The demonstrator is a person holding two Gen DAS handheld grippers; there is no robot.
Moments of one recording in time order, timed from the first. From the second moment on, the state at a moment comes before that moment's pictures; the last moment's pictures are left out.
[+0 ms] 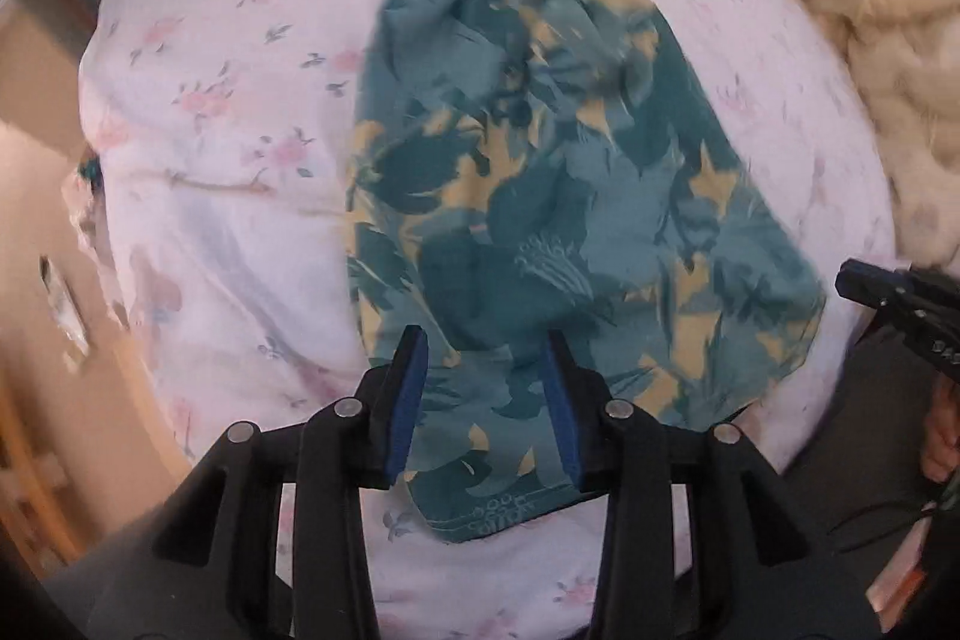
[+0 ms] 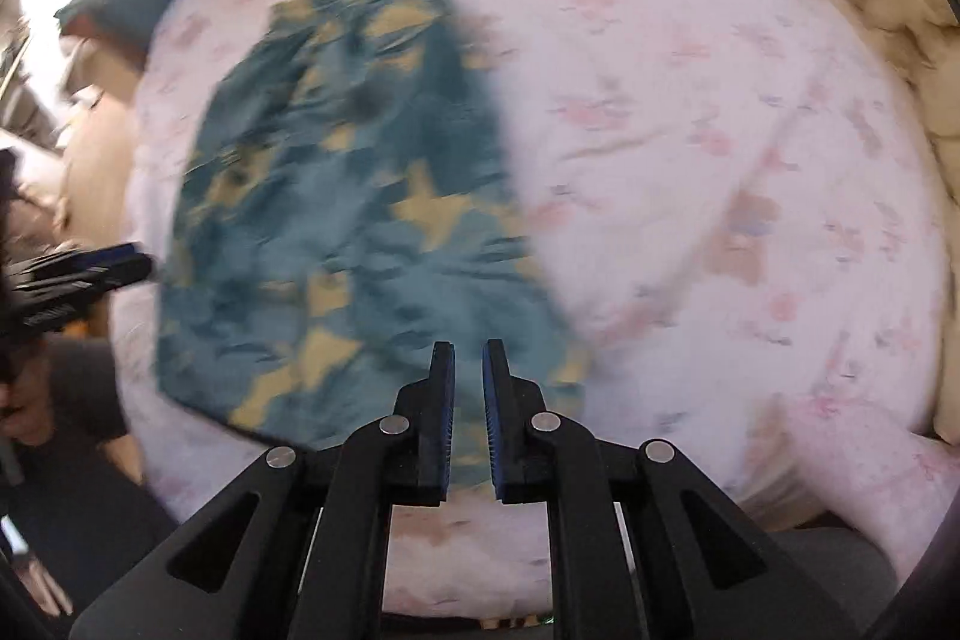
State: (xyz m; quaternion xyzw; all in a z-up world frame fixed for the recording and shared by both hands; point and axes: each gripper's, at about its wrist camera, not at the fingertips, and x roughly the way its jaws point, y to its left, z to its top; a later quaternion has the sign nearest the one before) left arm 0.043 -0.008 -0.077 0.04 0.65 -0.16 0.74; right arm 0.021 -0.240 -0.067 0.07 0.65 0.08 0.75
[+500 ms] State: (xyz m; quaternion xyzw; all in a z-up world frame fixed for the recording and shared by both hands) left arm 0.083 0.037 -0.047 0.00 0.62 -0.10 0.78; right arm 0.042 -0.255 -0.092 0.20 0.65 0.13 0.72
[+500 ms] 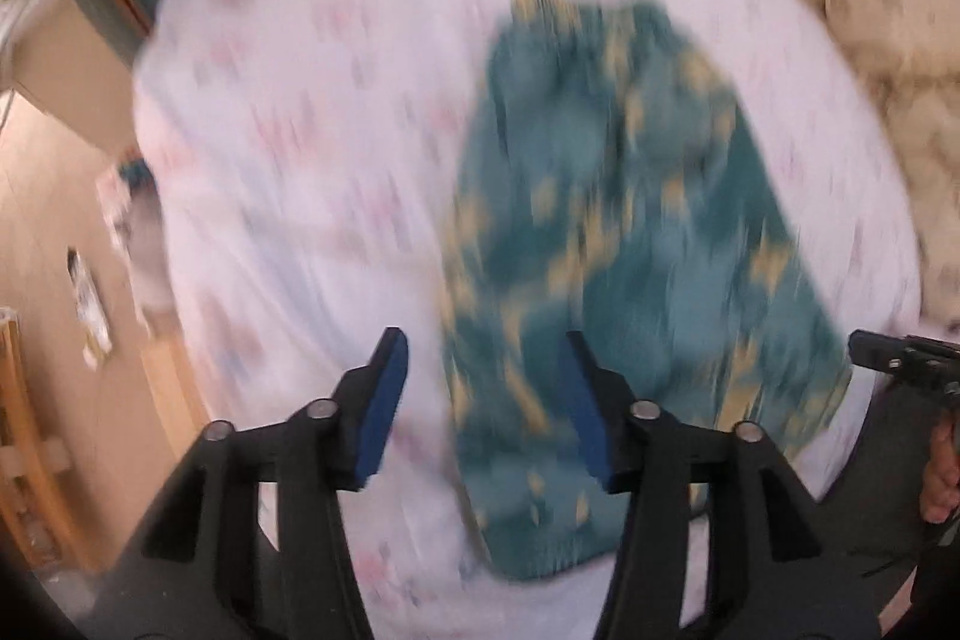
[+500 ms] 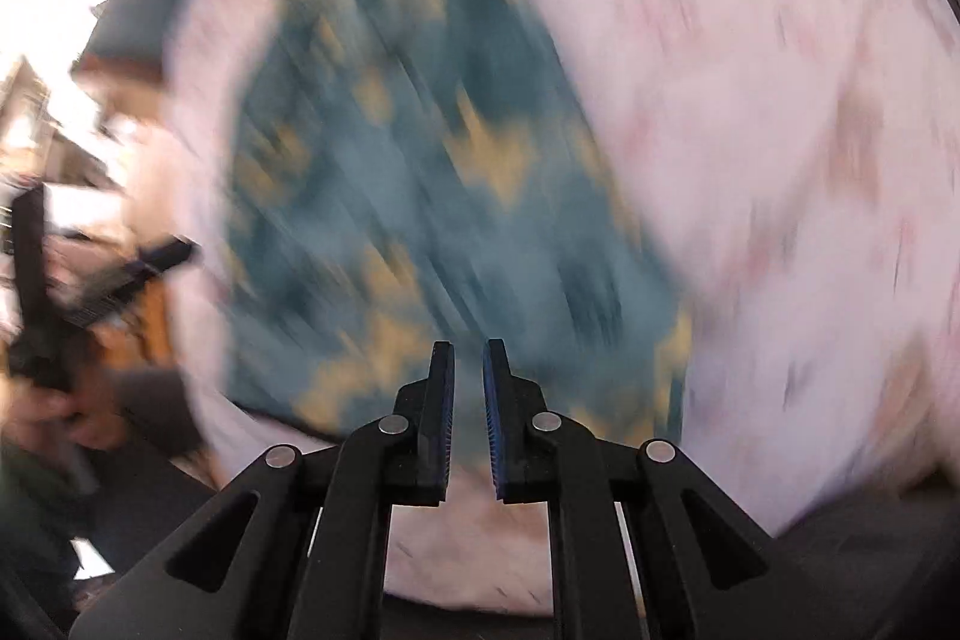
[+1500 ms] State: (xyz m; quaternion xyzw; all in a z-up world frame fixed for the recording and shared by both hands) left arm 0.311 -0.021 -0.161 -0.03 0.61 -0.28 0.74; right arm 0.313 -0.216 -0.174 0.14 0.61 0.19 0.76
